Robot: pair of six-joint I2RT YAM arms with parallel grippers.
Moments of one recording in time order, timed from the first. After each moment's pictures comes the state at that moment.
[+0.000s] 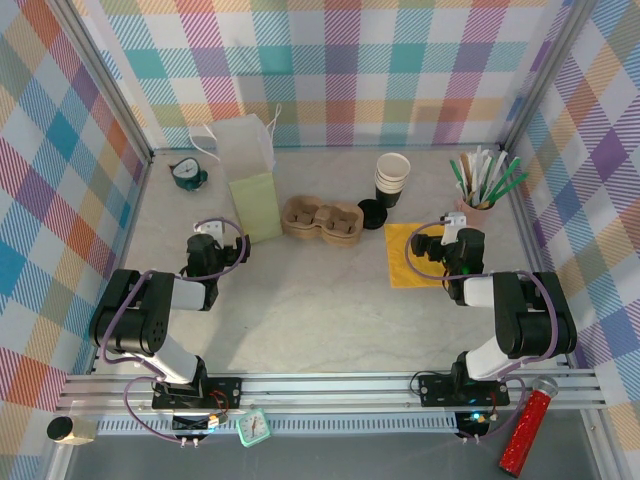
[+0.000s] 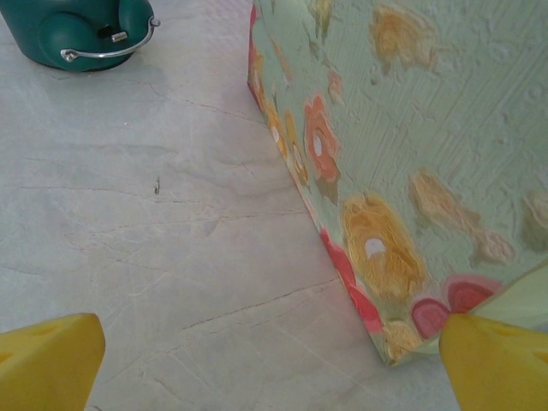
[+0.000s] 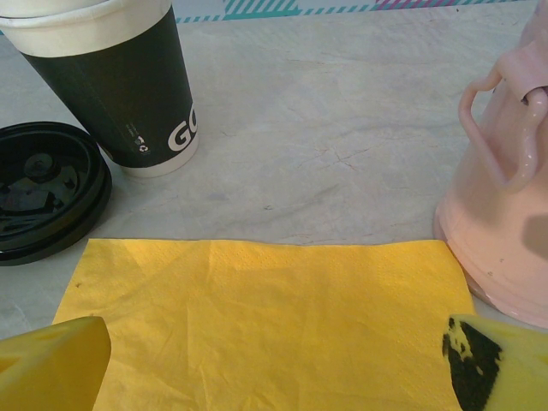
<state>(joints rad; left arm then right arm) -0.08 1.58 0.40 0.75 -0.07 -0.08 0.01 1.53 0.40 0.70 -0.14 0.03</state>
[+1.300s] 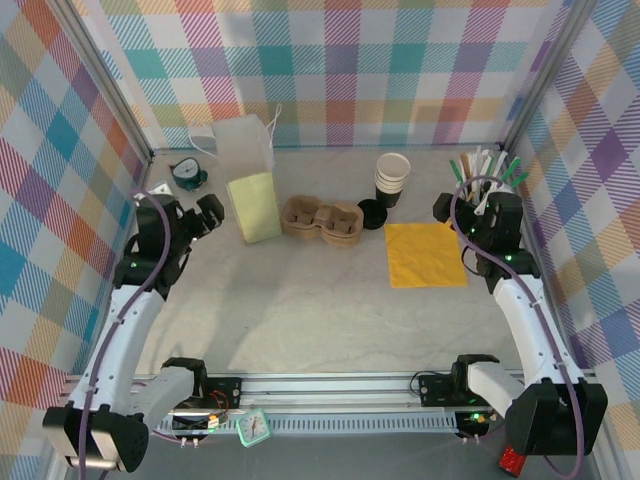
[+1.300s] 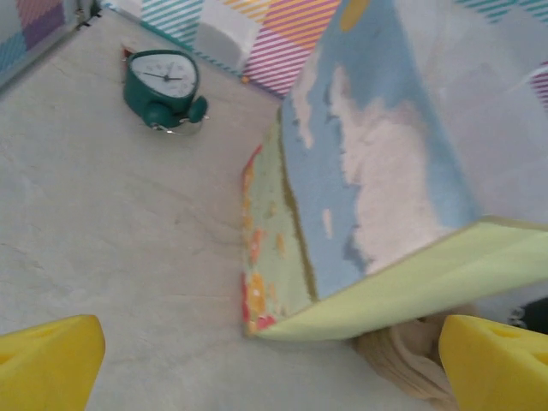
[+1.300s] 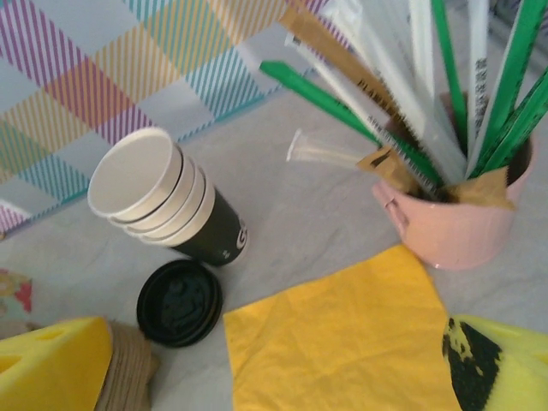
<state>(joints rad) -0.08 0.95 0.97 -0.51 -0.09 -0.52 0.01 1.02 0.86 -0.34 -0.07 0.44</state>
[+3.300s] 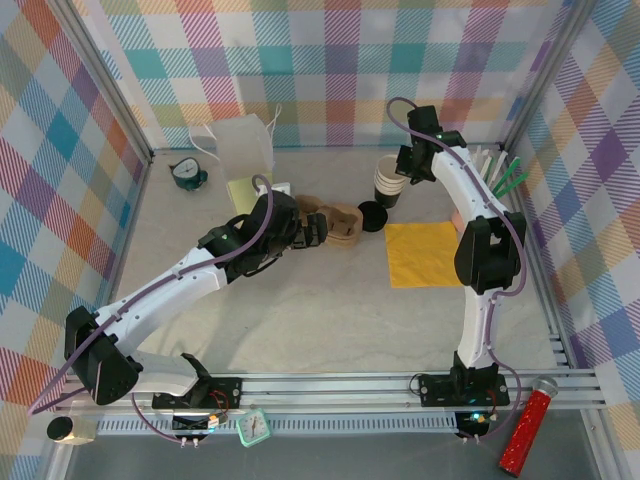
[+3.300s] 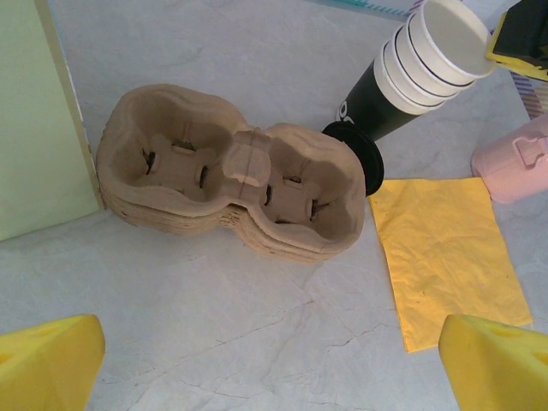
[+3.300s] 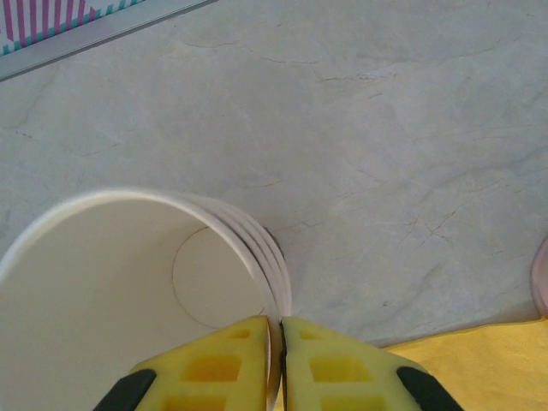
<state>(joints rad) -0.76 1.32 1.21 -0.58 -0.26 -0.65 0.22 2.07 1.99 -0.92 0.10 0.44</state>
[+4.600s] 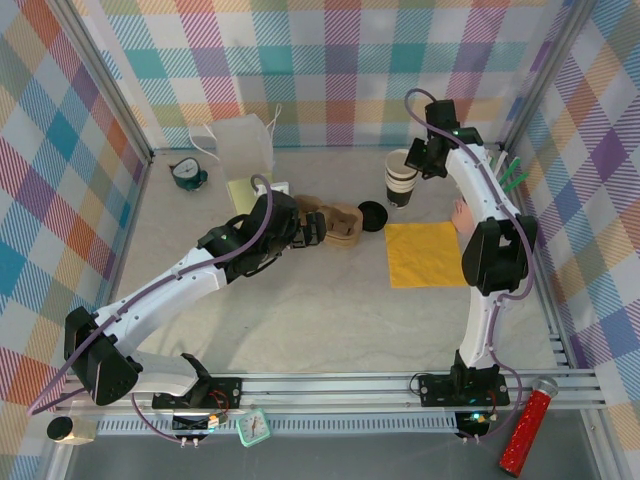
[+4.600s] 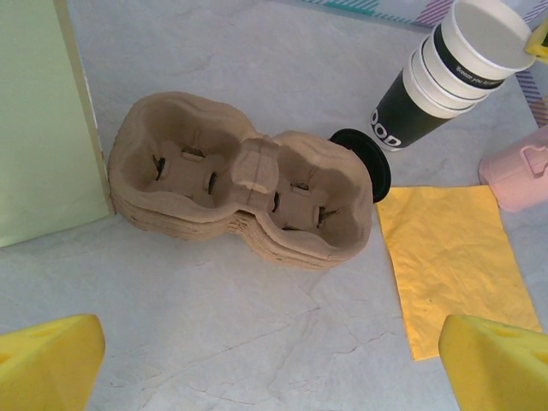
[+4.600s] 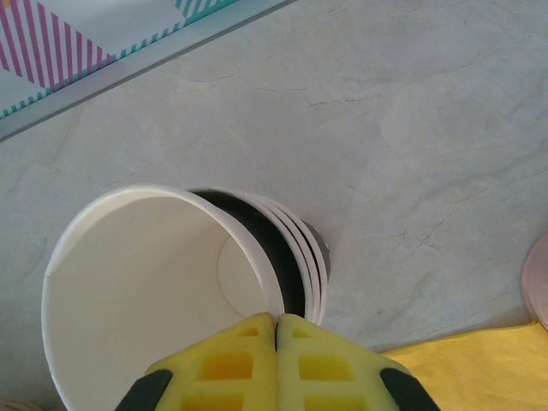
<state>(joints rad) -0.76 1.32 1.21 -0.58 -0.28 -0.65 0.15 2.04 1.99 -0.91 0.02 0.47</state>
